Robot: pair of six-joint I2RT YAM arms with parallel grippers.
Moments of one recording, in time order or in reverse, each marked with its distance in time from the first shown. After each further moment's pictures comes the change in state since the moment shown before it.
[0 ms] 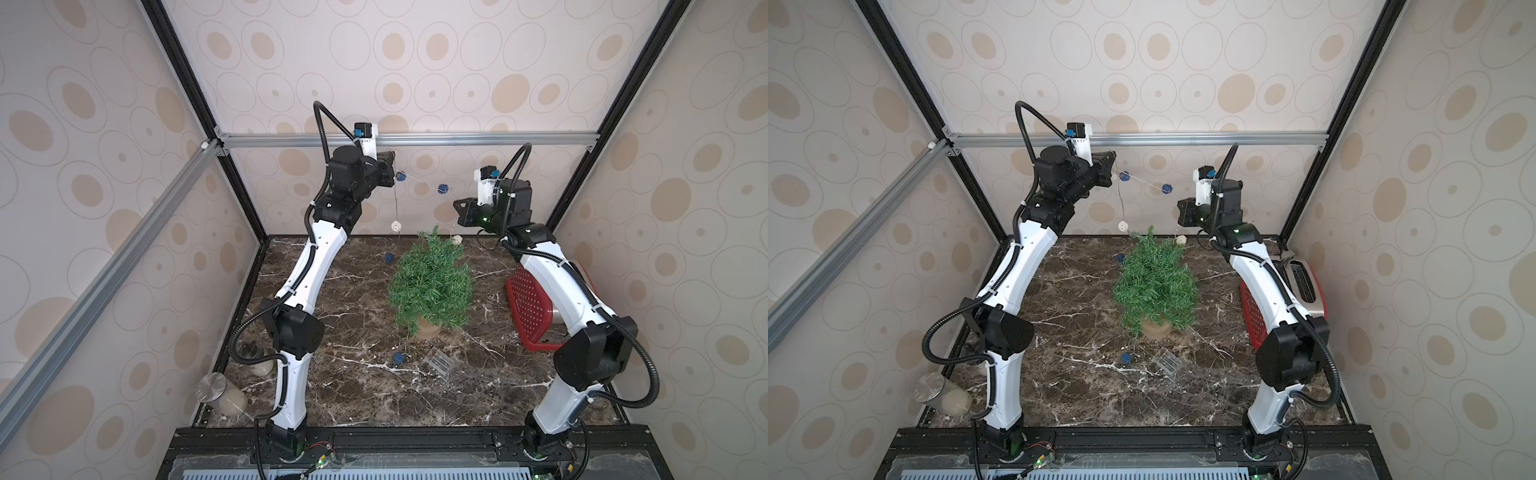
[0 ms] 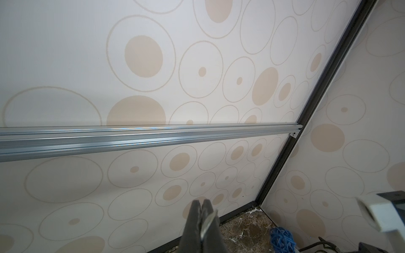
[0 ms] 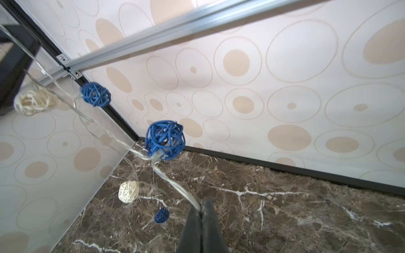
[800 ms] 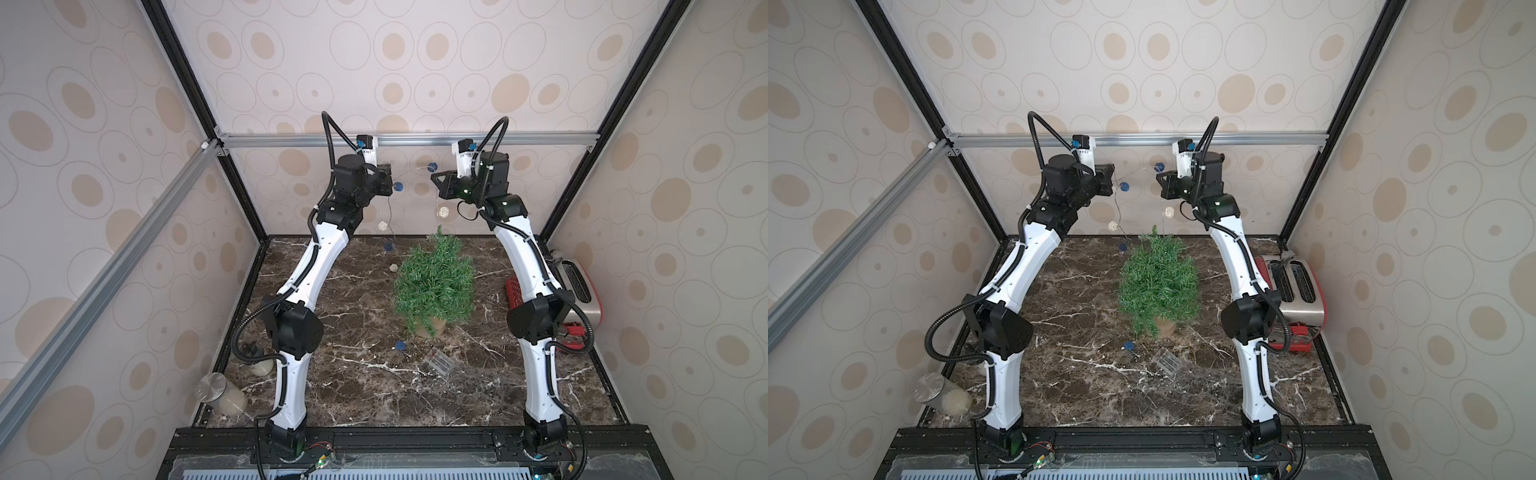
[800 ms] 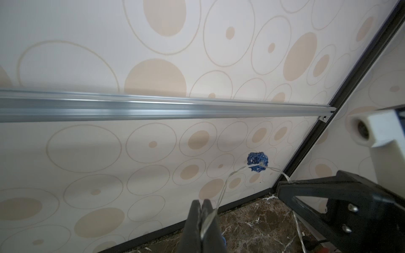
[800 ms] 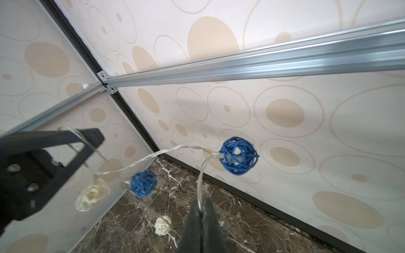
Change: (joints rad) left arm 0.011 -0.016 -0.137 -0.004 -0.061 0.029; right arm 0.024 0.543 0.830 -0.187 -0.214 0.012
